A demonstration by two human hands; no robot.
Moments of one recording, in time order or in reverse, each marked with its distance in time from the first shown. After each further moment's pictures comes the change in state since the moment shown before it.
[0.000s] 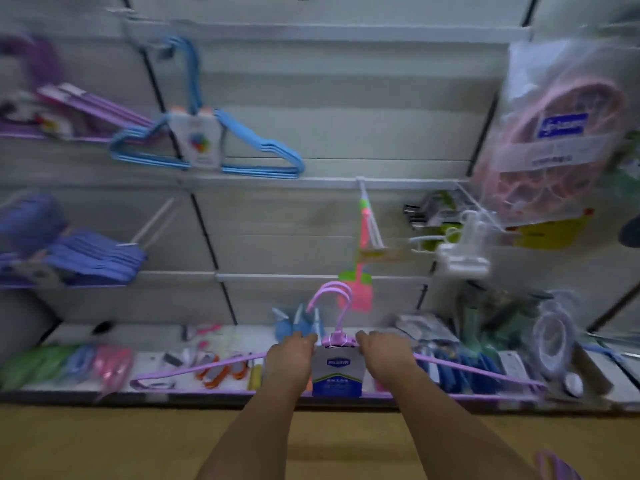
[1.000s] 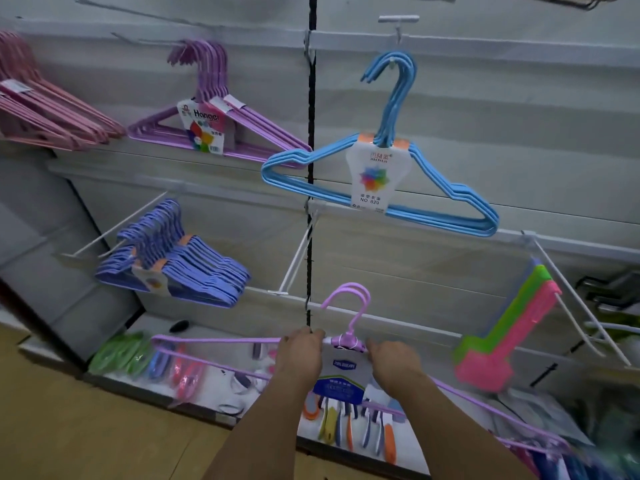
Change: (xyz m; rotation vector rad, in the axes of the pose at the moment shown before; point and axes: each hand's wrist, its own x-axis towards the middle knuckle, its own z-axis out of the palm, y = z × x) left_hand 0.093 -0.277 -0.066 -0.067 0.146 -0.213; right_hand 0.214 -0.216 -0.092 0.023 -0.012 -0.103
